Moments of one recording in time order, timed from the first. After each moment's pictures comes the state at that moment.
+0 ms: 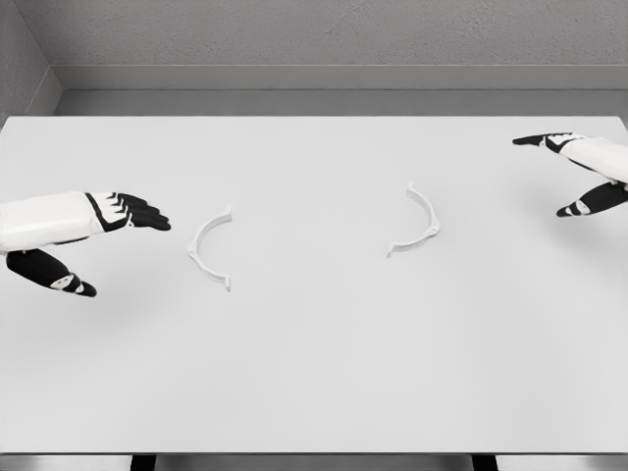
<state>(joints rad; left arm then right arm) -0.31 1.14 -0.39 -1.72 0.14 -0.61 -0.61 -0.52 -0.77 0.24 -1.11 0.23 -0.61 0.61</state>
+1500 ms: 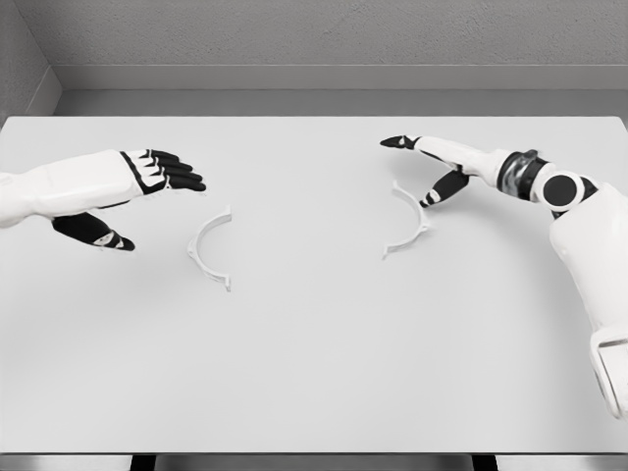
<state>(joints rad) -0.44 0.94 -0.36 -1.67 -0.09 -0.61 -0.61 -0.87 -0.27 0.33 -0.53 0.43 -0.61 0.61</state>
